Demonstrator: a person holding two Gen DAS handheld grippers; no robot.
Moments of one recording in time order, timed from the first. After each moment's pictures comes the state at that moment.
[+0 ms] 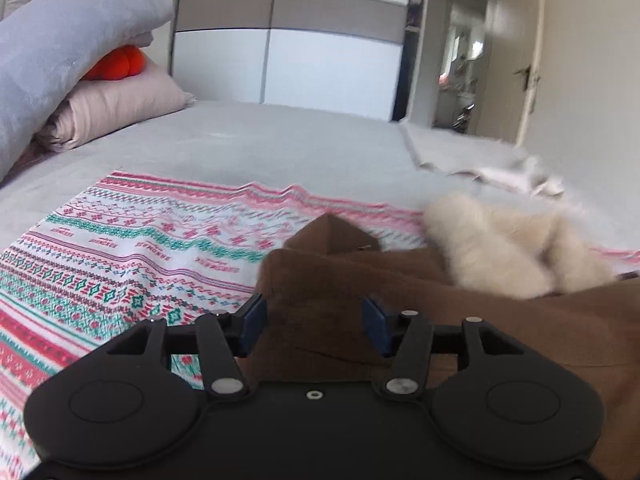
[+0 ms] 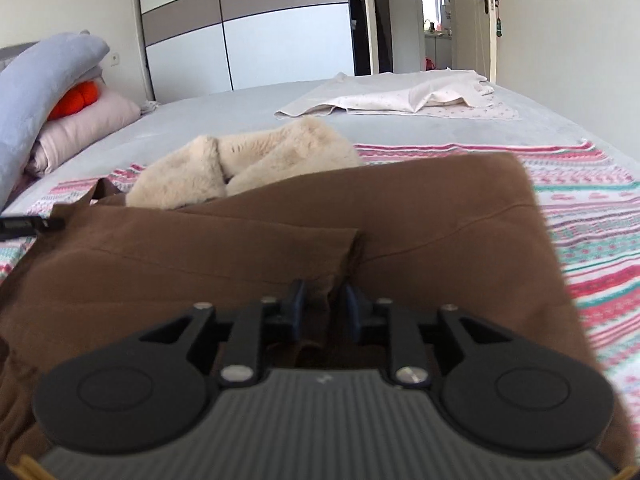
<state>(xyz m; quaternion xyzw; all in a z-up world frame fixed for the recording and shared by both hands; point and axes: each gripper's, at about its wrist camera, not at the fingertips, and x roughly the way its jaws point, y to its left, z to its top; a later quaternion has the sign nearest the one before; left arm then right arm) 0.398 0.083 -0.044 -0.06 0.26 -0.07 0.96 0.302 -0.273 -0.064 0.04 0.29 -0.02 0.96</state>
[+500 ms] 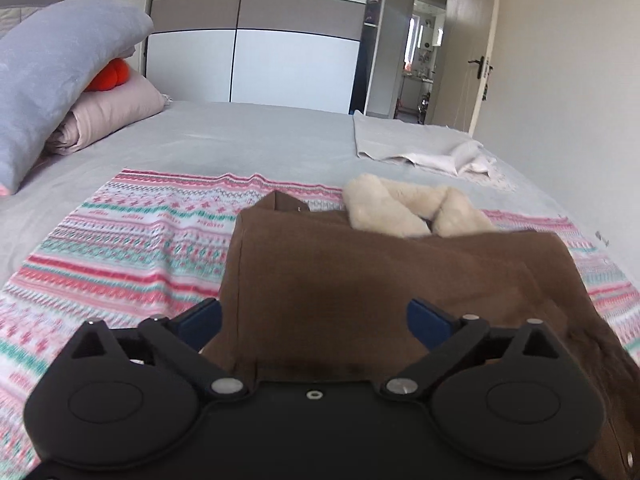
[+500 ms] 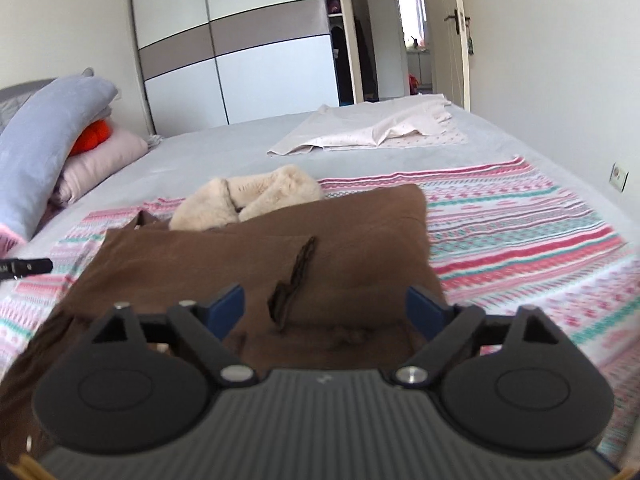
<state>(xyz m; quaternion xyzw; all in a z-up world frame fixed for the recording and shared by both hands) 0.229 0.080 0.022 -0.04 0.28 -0.11 0.95 0.142 -0.305 0.023 0.06 0.26 -0.02 0.96</state>
